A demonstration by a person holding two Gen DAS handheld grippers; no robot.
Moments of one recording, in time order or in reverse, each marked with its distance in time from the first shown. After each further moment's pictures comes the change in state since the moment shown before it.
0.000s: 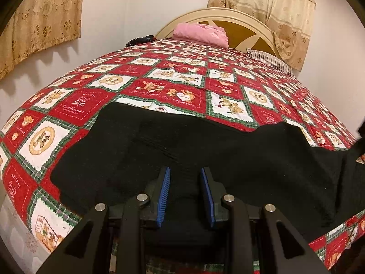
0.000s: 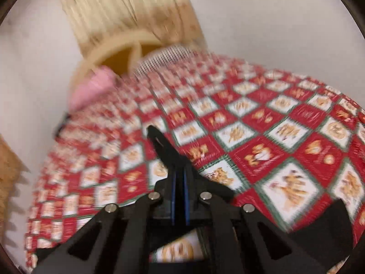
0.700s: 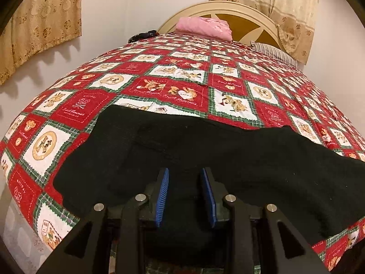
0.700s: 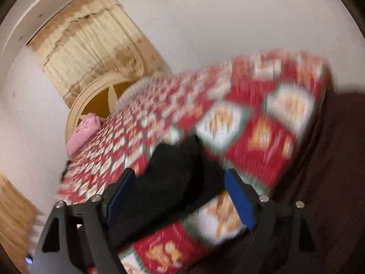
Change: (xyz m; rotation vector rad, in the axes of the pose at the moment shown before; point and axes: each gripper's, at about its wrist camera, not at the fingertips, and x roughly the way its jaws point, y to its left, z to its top) left arm 0.004 -0.008 0.008 0.022 0.042 0.054; right arm -0.099 -0.145 -0.085 0.226 -0.170 -0.076
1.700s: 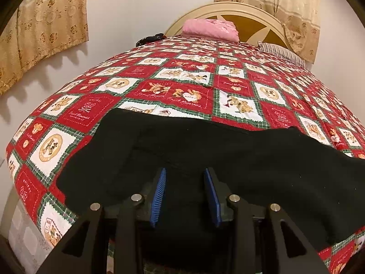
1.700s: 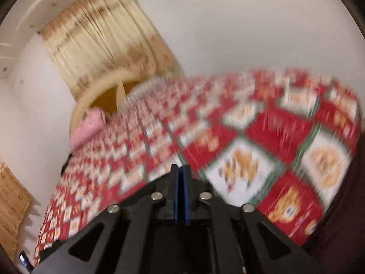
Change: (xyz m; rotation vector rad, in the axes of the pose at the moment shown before) left arm 0.001 -0.009 0.001 0.003 -0.016 0.070; right arm 0.077 -0.015 0.036 -0.019 0.107 0.086
